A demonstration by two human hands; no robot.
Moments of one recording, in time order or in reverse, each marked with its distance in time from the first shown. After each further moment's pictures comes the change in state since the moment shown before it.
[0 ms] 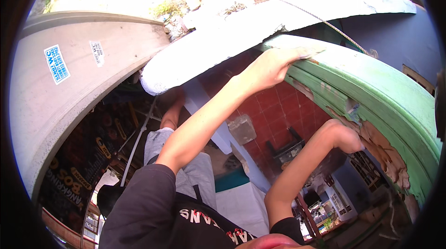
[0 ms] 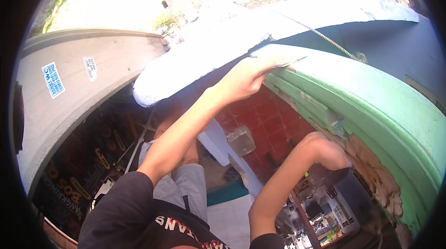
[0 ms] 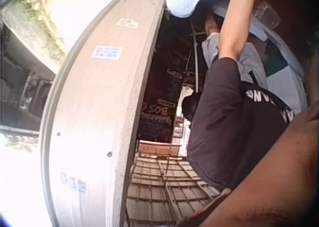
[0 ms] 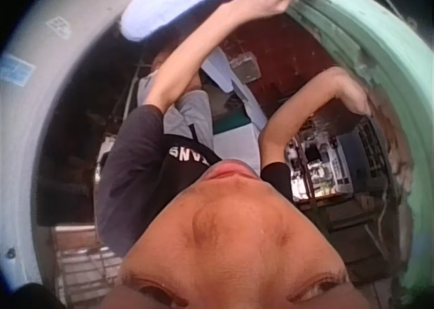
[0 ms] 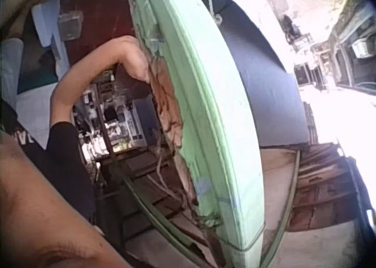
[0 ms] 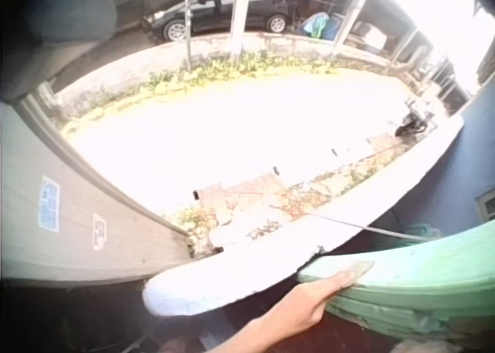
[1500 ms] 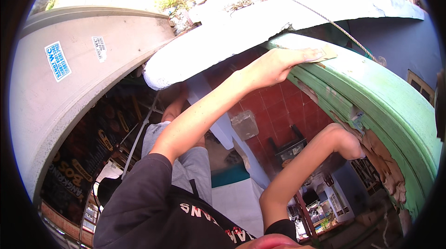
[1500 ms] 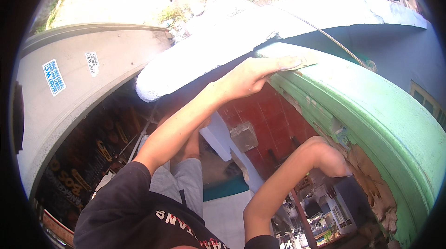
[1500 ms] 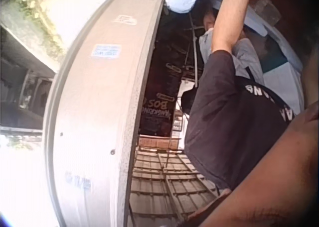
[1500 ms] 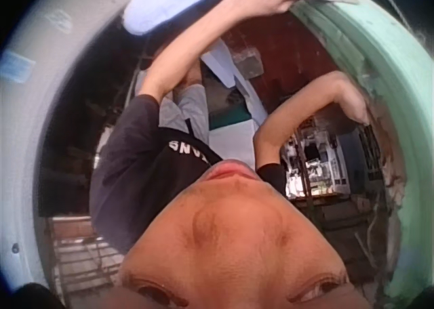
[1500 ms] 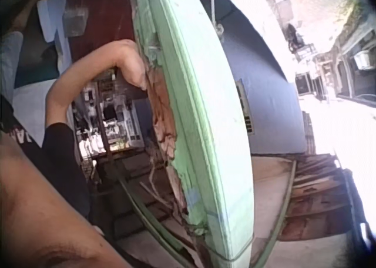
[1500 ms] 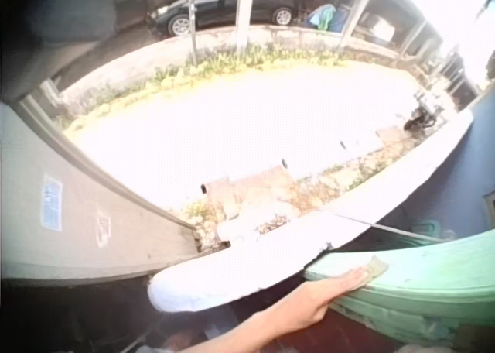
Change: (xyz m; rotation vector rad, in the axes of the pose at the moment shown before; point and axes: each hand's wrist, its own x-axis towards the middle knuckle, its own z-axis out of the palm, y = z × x) left_hand 0.005 -0.014 -0.006 0.052 -0.023 0.108; right_hand -0.033 -0.018 0.006 -0.030 -0.008 -0.002
